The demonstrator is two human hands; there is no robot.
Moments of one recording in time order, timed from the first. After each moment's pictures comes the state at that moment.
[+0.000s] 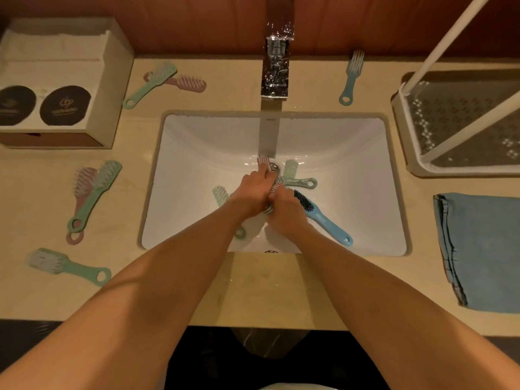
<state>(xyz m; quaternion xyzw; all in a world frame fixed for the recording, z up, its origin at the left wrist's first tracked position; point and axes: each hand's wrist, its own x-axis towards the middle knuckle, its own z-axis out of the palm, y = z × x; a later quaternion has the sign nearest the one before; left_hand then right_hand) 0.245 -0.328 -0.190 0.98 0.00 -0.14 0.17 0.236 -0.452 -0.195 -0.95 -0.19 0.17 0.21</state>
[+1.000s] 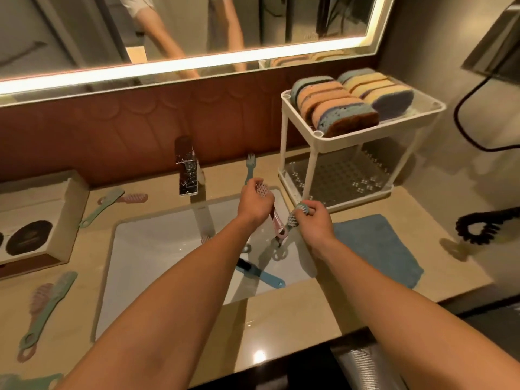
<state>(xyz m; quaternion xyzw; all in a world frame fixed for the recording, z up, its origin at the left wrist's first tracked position) 0.307 -0.498 -0.004 0.82 0.12 -0.02 0.56 0.268 -0.645 -0.019 -0.77 0.16 0.01 0.61</state>
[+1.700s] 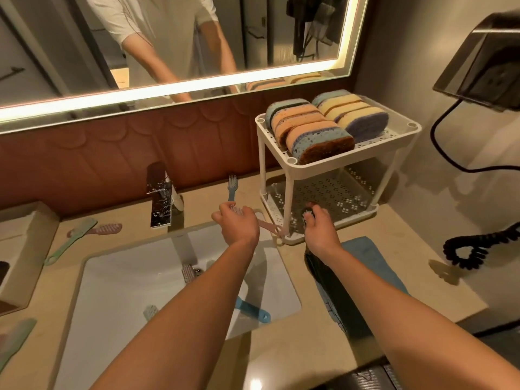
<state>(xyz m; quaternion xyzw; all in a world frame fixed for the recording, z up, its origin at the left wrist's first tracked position) 0.336 -0.539 -0.007 0.77 0.31 0.11 0.54 0.313 -0.699 -0.003 -0.87 0.11 0.00 0.48</state>
